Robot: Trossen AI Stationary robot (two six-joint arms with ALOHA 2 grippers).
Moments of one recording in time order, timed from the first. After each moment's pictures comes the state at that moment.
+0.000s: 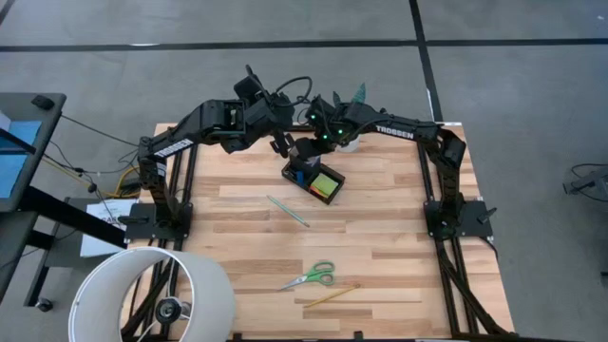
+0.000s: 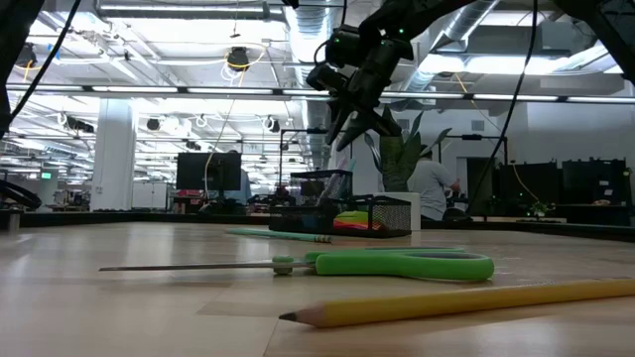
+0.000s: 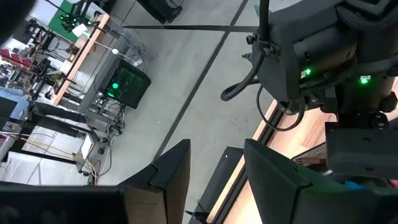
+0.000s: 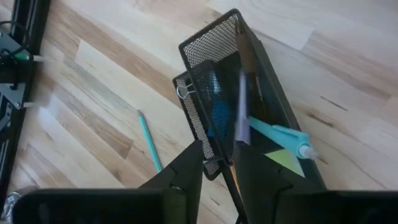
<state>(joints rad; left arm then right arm) 0.13 1.83 2.35 -1.32 -0.83 0.08 -0.44 1.97 1.74 -0.88 -0.24 0.65</state>
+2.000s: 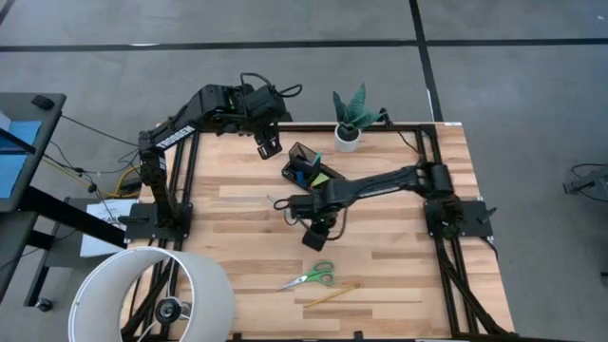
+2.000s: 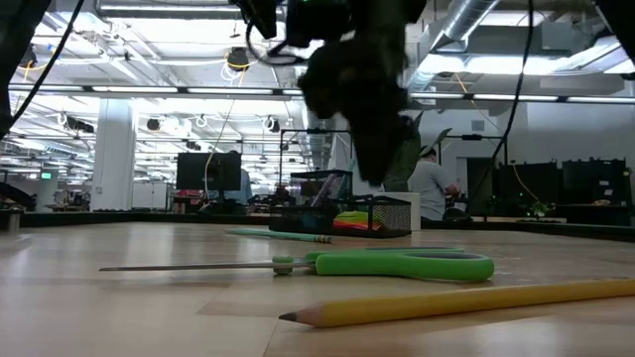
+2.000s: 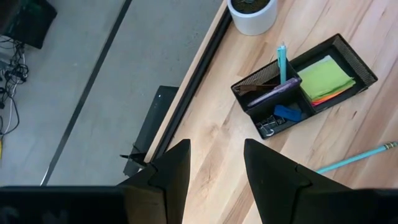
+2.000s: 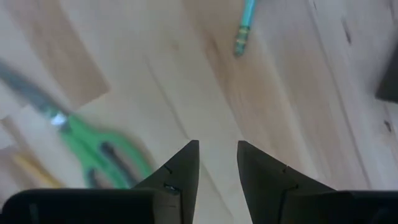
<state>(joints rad) 0.27 1.83 2.33 -1.57 -0.42 -0.05 0.08 2.08 1.68 -1.06 -0.15 0.50</state>
